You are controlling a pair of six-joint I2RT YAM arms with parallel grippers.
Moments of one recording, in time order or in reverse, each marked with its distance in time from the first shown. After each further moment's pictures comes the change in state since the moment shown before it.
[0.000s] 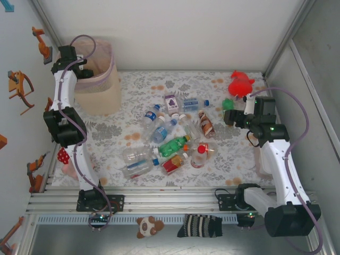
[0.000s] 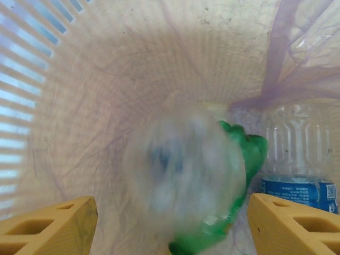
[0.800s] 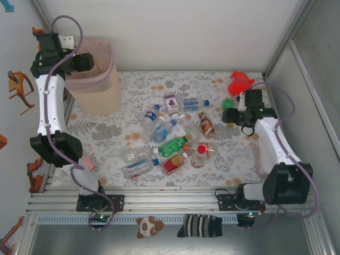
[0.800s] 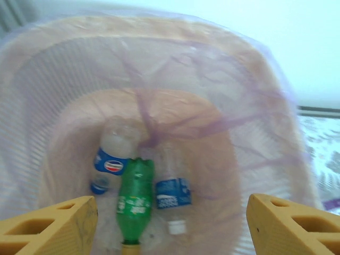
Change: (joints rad) left arm -0.031 -0.400 -0.105 -0.027 0.307 -0.096; right arm 0.000 0.337 0.066 -0.022 0.055 0.044
